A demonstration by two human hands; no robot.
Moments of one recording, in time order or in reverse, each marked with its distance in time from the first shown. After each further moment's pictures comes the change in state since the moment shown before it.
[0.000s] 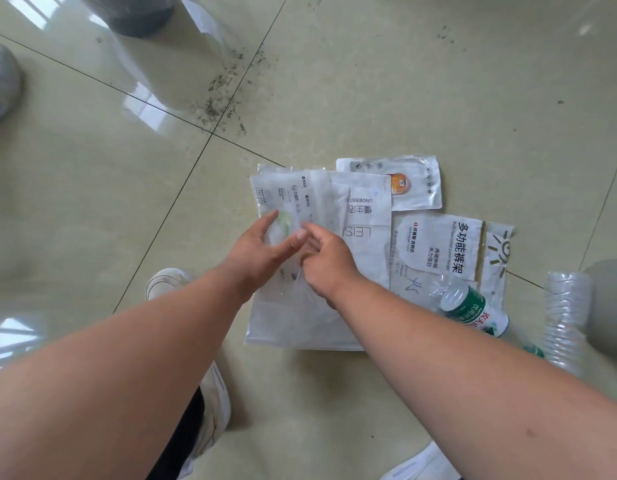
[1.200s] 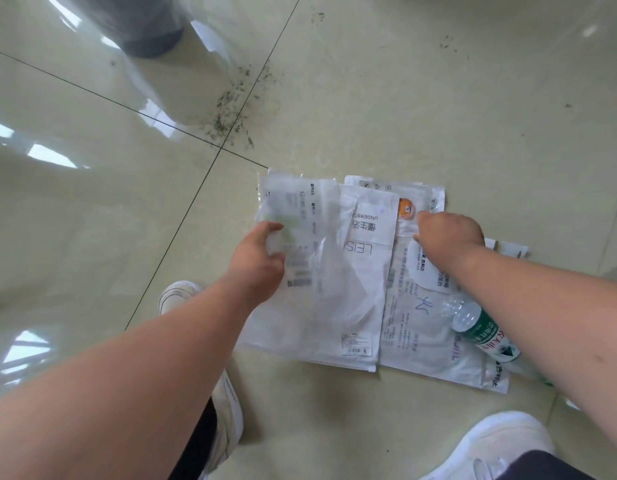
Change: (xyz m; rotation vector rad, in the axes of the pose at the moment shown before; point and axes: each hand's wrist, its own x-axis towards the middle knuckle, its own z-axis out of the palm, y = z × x) left_hand 0.012 -0.006 -0.009 0.320 0.163 0.042; right_hand 0.041 -0.009 -0.178 -1.654 0.240 -0.011
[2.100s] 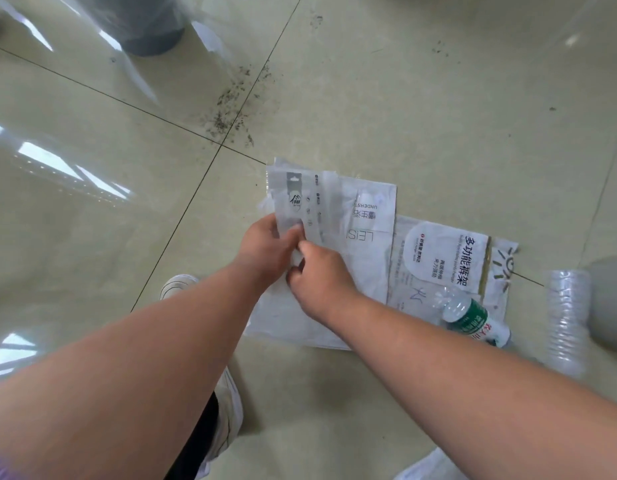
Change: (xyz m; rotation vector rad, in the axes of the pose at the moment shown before) left_hand -0.010 0.023 -0.005 -0.243 -0.029 0.009; right_hand -0.104 -0.184 -0.048 1.052 -0.032 -0.118
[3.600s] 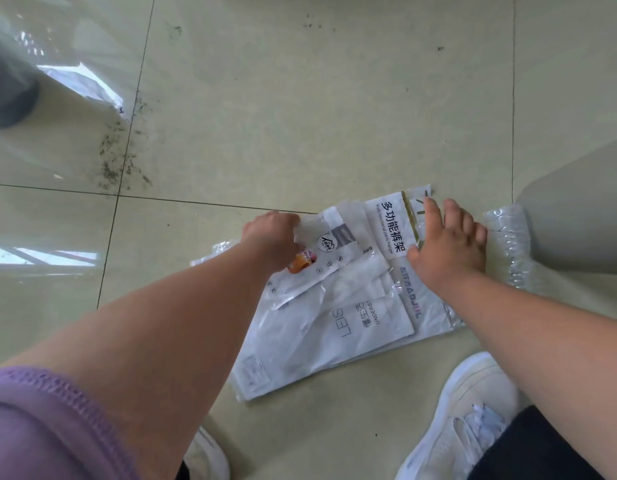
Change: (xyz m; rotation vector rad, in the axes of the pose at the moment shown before) left_hand 0.066 0.062 0.142 1.153 -0.321 0.331; right_hand -0.018 0.261 -0.150 -0.595 0.434 0.479
